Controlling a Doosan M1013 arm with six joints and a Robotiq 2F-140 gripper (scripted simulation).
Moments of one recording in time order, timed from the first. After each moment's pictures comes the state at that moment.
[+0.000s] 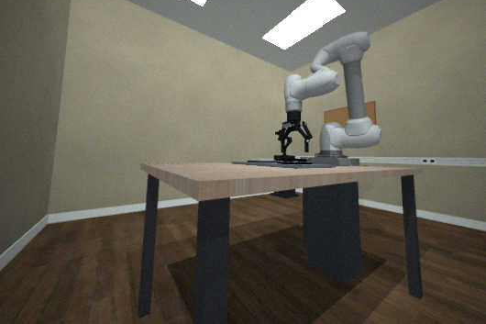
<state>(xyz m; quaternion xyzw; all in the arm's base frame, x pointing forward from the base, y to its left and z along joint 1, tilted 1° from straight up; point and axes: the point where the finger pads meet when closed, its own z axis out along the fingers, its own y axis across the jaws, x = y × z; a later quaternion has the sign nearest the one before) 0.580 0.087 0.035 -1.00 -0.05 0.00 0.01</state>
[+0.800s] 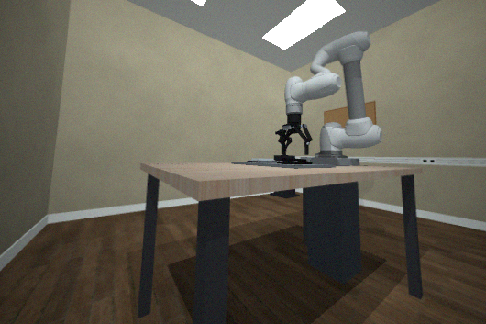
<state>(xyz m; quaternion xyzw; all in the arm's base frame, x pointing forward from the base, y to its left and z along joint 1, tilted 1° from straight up) 0.582 0.090 0.022 -1.00 -0.04 0.00 0.01</state>
